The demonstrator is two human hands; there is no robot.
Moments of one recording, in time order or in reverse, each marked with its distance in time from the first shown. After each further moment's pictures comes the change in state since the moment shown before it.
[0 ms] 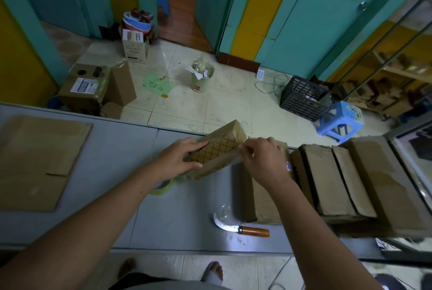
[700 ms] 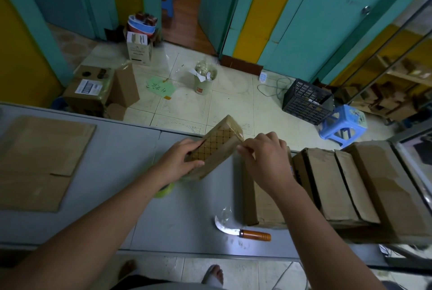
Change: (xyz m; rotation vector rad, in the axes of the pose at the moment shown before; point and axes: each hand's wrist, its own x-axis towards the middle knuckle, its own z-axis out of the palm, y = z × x) left_hand -0.004 0.009 0.005 -0.124 0.153 -0.029; right_hand -0.007 -0.010 -0.017 -0.051 0.123 -0.165
